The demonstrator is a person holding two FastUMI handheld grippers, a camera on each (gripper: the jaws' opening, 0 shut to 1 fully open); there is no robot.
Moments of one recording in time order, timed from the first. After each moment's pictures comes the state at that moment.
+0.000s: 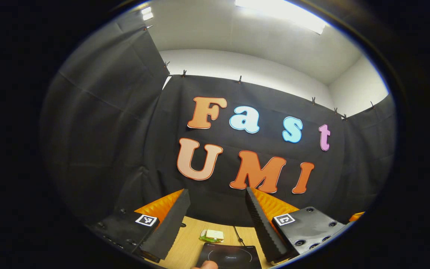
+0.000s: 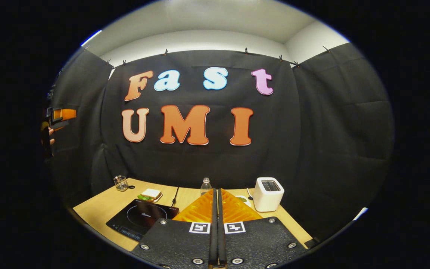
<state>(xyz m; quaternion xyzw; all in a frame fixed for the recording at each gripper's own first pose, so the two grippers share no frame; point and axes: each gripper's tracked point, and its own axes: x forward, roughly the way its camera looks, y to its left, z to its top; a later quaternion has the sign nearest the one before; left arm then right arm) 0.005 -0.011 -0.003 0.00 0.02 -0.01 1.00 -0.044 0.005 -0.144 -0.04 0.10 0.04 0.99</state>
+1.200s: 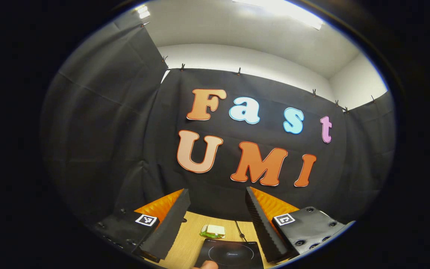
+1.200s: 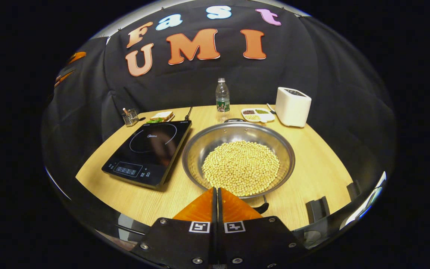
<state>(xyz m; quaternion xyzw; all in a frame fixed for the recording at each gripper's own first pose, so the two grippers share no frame) 0.012 -0.014 -0.030 0.01 0.05 0.00 1.00 -0.129 0.023 -0.394 -0.02 0.37 0.09 0.93</state>
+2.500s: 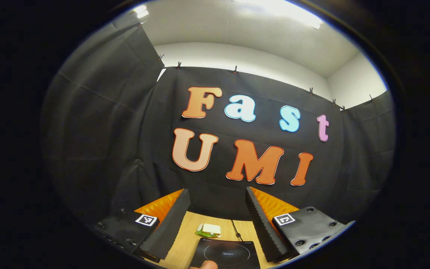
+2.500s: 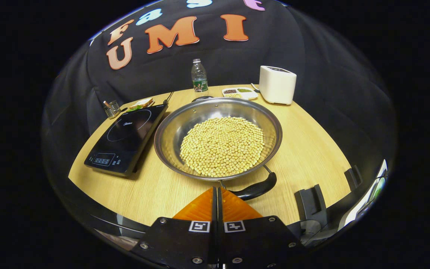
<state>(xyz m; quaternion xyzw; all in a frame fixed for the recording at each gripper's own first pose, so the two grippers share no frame) 0.017 -0.039 -0.031 0.01 0.05 -0.02 1.00 -0.122 -0.039 -0.429 -0.01 0.42 0.04 0.91</state>
